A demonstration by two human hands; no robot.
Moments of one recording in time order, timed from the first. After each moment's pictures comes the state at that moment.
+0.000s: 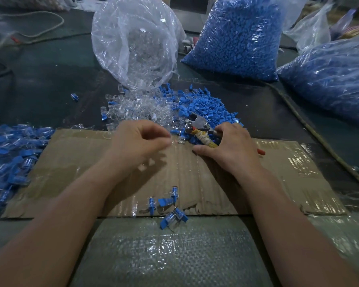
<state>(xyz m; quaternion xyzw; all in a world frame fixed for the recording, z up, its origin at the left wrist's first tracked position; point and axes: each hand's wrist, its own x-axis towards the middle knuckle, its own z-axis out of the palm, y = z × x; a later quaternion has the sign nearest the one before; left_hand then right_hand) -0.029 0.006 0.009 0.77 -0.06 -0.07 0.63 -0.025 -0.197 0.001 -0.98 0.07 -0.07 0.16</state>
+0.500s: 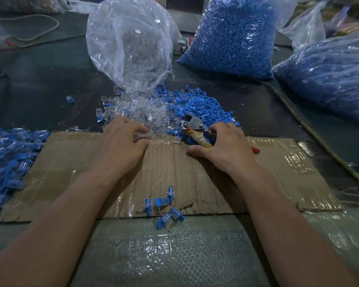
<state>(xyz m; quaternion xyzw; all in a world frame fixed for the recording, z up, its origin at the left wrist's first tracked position) -0.009 0.013 -0.005 0.95 -0.08 0.09 0.28 -0.027 -0.195 0.002 -0.99 0.06 -0.03 0.15</state>
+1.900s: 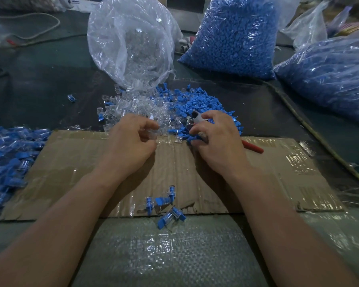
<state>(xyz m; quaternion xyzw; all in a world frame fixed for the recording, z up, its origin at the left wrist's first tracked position) -0.015 0.005 -0.005 0.89 -0.13 0.12 0.42 -0.030 -0.179 0.006 -0.97 -0.06 -0.15 0.15</state>
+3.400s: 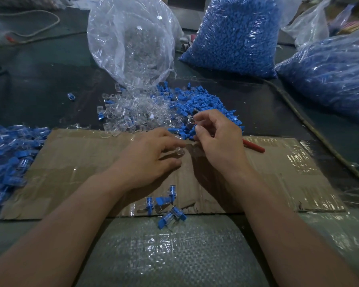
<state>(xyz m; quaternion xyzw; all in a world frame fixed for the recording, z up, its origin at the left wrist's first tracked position) -0.026 -0.007 -0.002 0.90 -0.29 0.00 0.32 -0.039 -0.167 0.013 -0.89 -0.02 -0.17 0.42</state>
